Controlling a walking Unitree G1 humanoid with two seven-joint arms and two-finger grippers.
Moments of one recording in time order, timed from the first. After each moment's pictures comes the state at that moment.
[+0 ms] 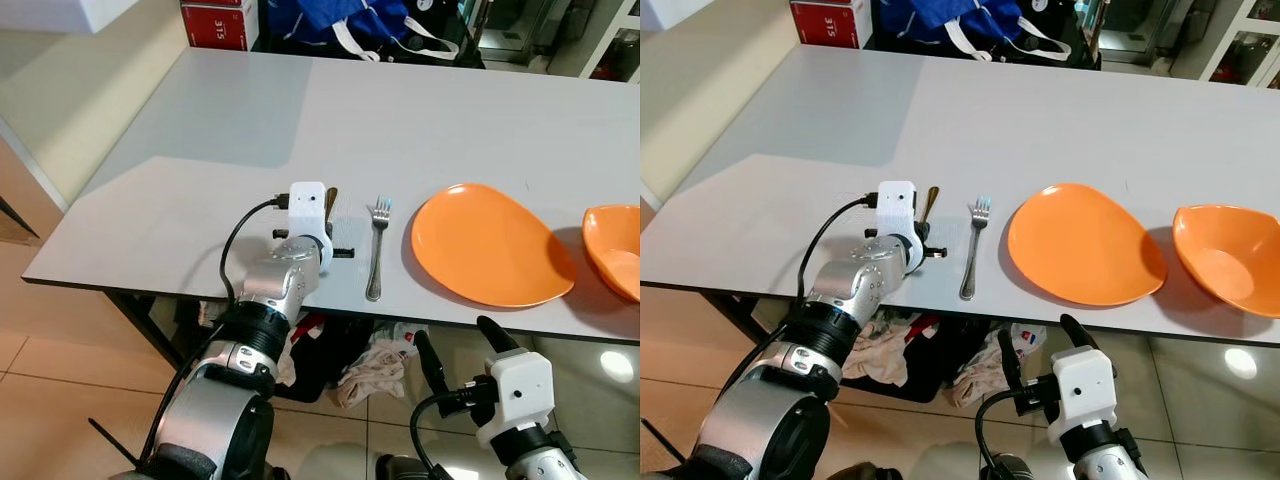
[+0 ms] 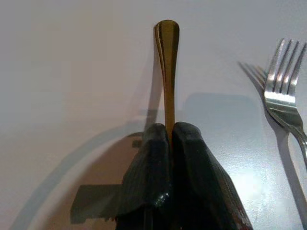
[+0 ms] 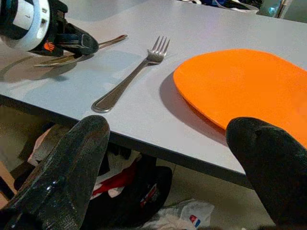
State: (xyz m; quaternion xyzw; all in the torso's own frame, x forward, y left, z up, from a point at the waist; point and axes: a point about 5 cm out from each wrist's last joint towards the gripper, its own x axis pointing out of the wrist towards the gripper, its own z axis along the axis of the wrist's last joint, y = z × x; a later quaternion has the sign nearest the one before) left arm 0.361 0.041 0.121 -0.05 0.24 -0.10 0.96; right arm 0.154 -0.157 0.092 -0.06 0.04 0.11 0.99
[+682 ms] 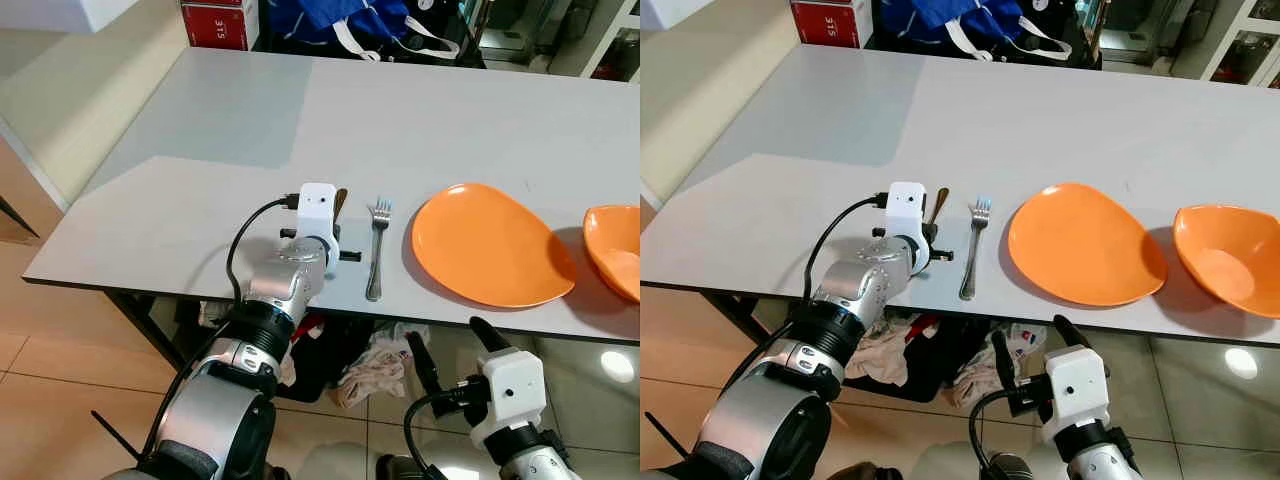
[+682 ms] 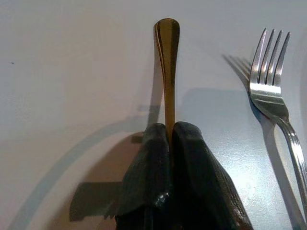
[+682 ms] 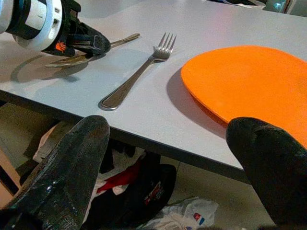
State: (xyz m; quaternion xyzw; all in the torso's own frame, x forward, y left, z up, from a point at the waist) left arm 0.359 0.035 0.120 -0.04 0.24 -0.12 0.96; right arm 0.155 -0.152 0.091 -0.06 0.04 0.12 0.99
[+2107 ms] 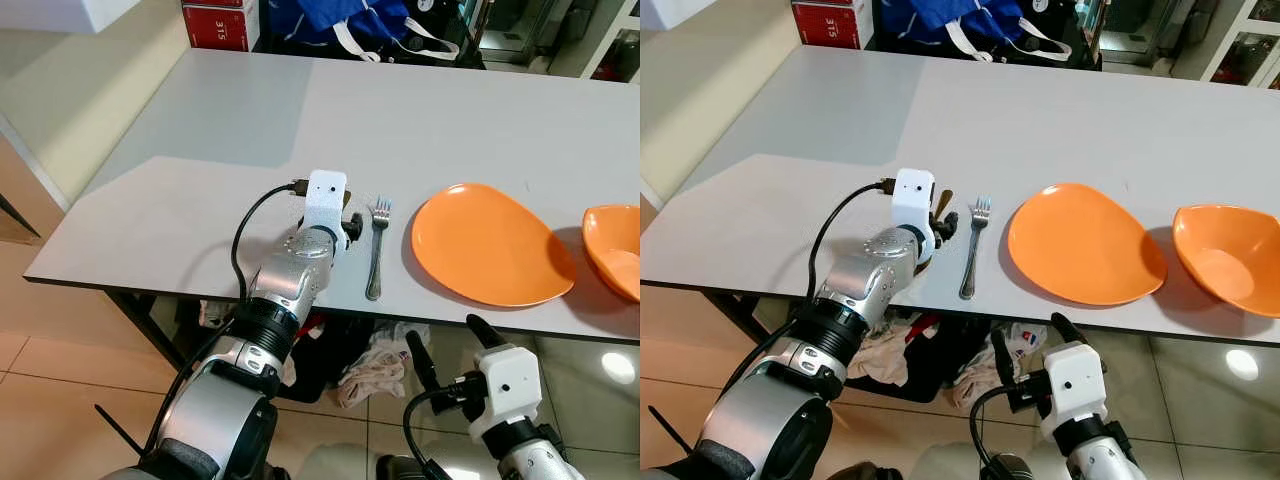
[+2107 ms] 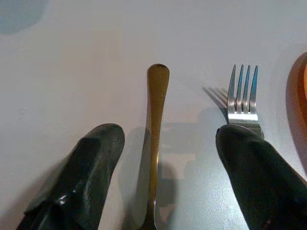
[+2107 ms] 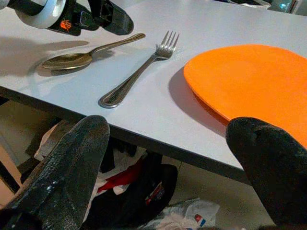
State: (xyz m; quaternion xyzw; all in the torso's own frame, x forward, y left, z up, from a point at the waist) left arm 0.361 0.026 0.137 0.00 0.19 -0.13 0.97; right arm 0.160 -0.153 0.087 -0.06 0.04 0.13 0.99
